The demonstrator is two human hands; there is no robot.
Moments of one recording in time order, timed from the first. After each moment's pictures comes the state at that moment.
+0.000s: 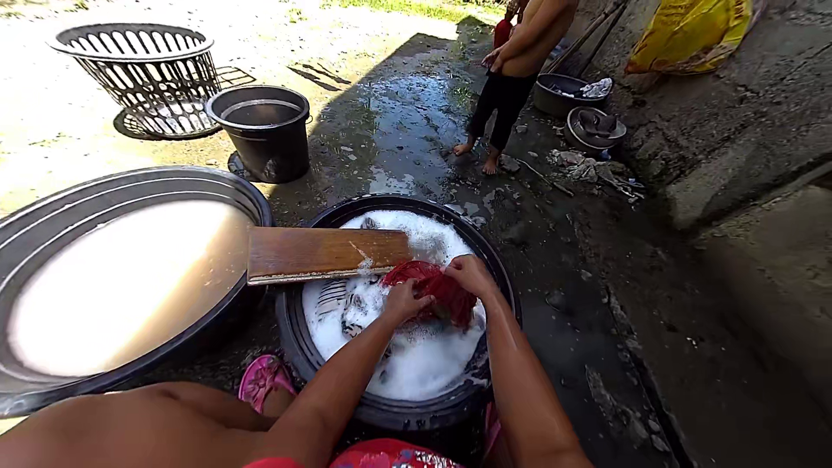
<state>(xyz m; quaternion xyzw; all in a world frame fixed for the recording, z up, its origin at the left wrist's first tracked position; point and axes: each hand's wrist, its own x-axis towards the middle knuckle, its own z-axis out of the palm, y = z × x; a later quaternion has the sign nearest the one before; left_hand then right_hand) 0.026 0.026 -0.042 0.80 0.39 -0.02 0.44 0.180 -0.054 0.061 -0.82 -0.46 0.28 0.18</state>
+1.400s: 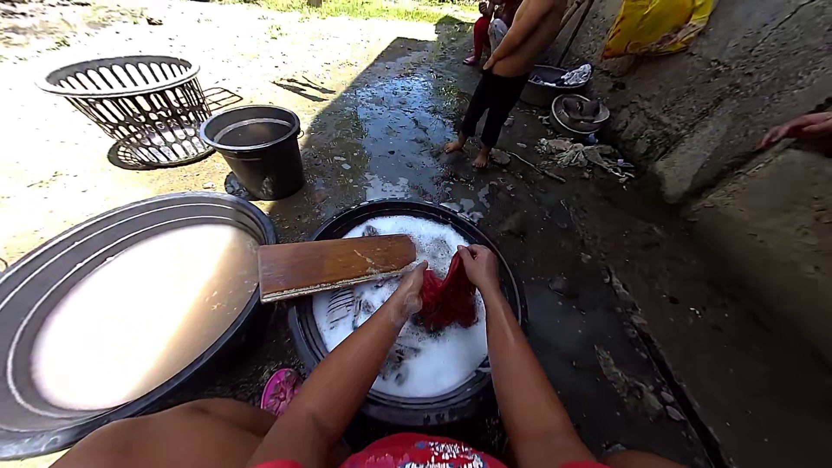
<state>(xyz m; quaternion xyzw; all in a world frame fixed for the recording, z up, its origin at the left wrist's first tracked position) 0.038 0.013 0.028 0.38 0.44 0.14 0.80 0.174 -0.057 0.039 -0.83 -0.34 0.11 0.43</state>
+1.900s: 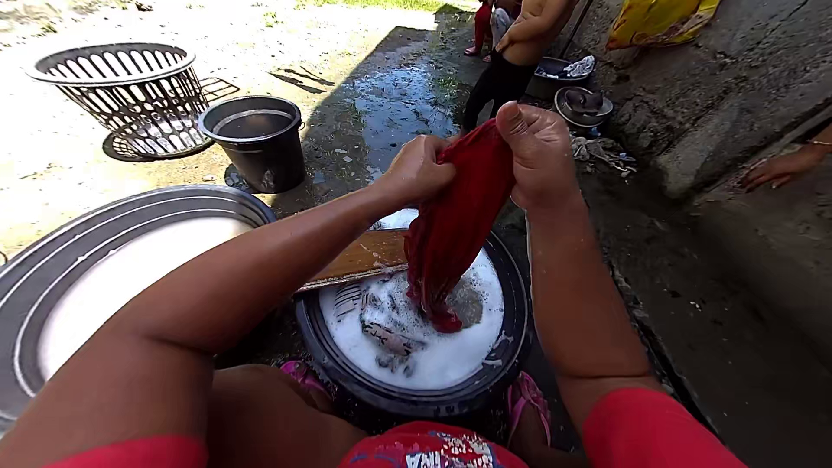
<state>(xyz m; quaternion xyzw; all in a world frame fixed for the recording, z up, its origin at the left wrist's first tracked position) -0.005 0.068 0.261 0.89 0.17 0.20 0.37 0.117 -0.046 0.264 -0.44 -0.54 0.15 0.70</state>
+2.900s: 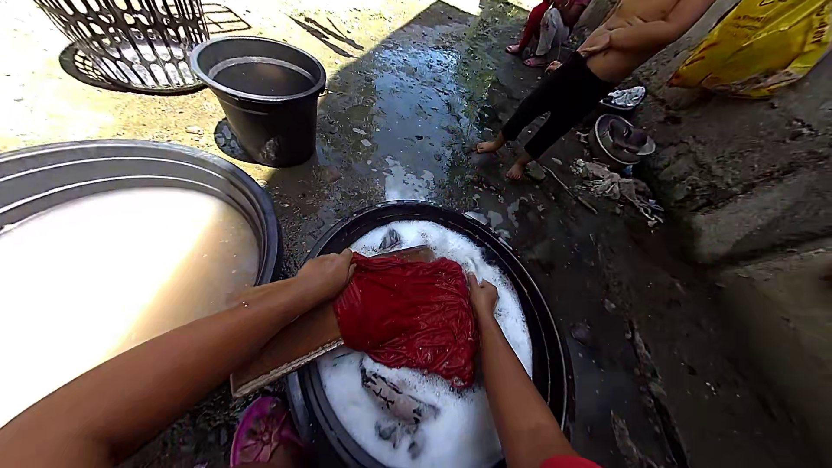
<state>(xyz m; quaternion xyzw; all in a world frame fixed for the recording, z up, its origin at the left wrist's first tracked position) -0.097 0.214 0.021 0.86 0.42 -0.19 0.23 0.210 0.043 -0.103 -0.90 -0.18 0.13 0.37</state>
